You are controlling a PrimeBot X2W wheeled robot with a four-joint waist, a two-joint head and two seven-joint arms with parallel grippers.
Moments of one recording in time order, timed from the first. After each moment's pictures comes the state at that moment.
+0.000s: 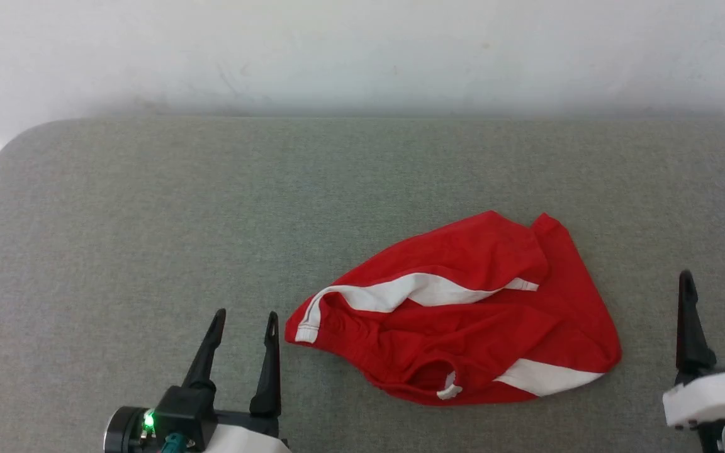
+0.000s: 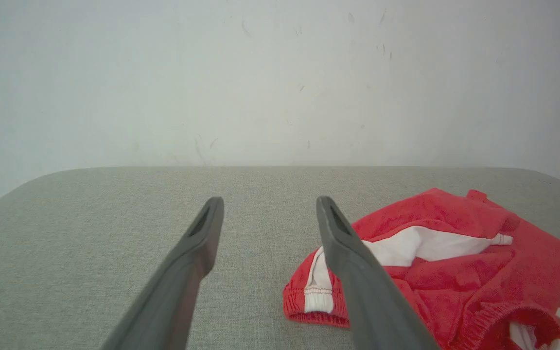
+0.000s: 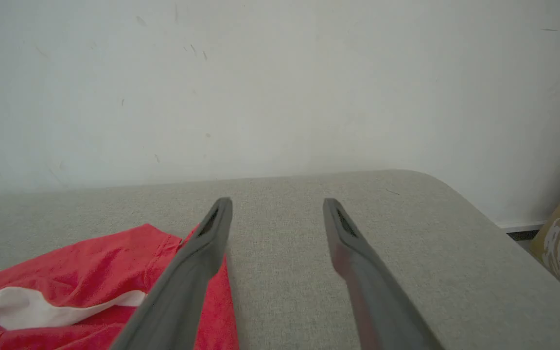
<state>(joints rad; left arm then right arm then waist) 0.10 0.10 -0.21 -0.03 -0.13 0.10 -0.26 0.03 -0.05 -0.25 -0.01 0.12 0.13 -0.11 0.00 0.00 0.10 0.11</state>
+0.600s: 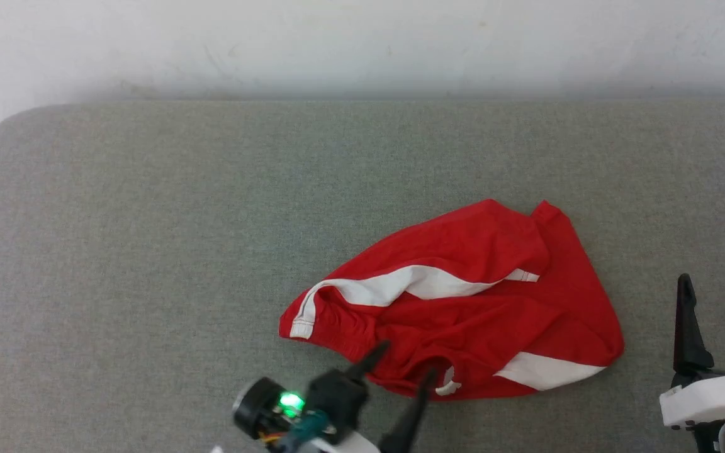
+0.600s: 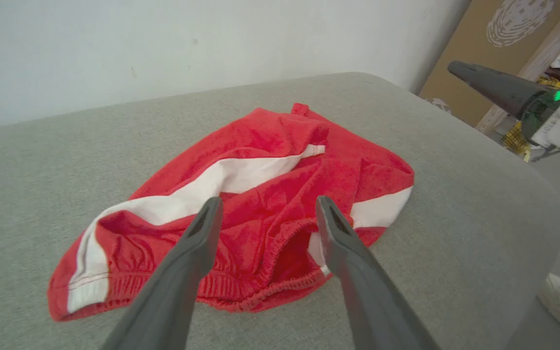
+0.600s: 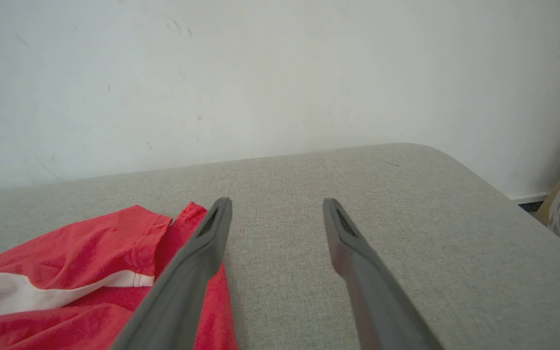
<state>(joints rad) 0.05 0.11 -0.48 -0.15 -0.14 -0.08 0.11 0.04 -0.05 -0.25 0.02 0.17 0.13 -0.15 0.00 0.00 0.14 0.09</state>
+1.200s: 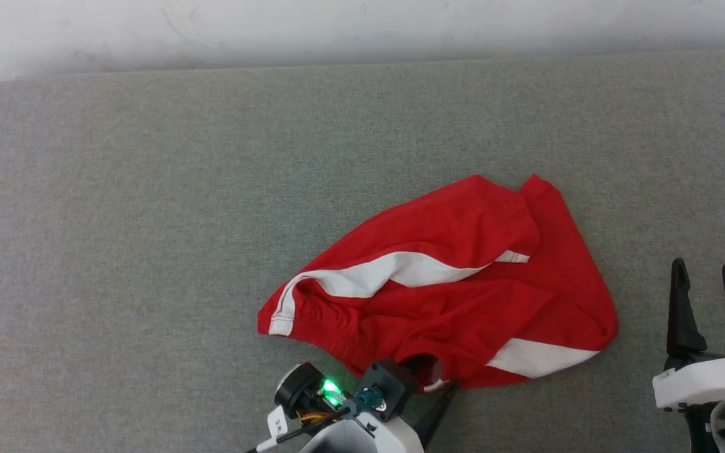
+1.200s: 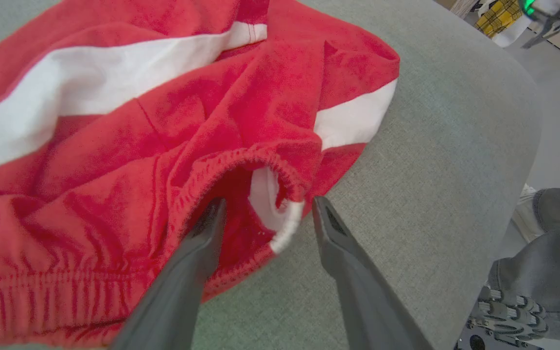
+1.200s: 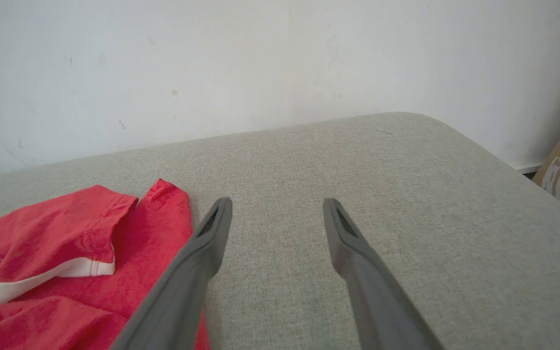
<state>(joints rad) -0.12 0.10 -0.63 0.12 -0.15 -0.11 0.17 -0.02 -0.05 -0.24 0.09 0.18 0.13 -0.19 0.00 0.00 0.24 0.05</state>
